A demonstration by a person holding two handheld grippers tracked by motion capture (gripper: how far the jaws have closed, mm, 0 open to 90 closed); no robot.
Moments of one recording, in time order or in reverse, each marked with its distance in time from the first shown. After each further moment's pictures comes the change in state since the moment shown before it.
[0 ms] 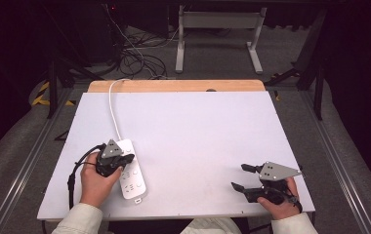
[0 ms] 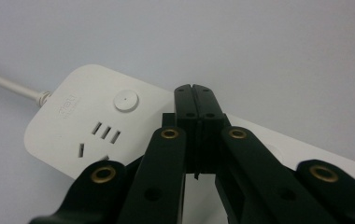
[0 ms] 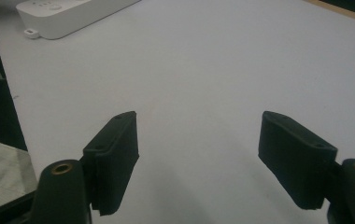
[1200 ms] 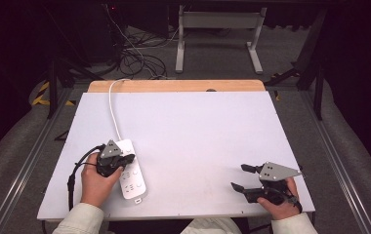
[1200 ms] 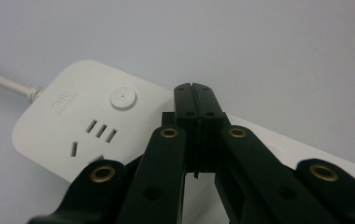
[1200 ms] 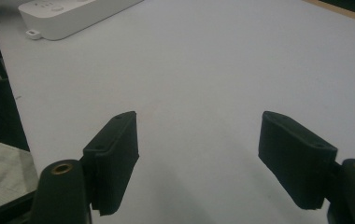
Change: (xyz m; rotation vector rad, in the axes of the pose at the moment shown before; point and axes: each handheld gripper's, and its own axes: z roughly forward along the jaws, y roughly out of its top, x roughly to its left) left arm 0.003 -0.005 0.004 -0.020 -0.015 -0.027; right arm 0.001 0.000 0.000 0.000 0.002 0.000
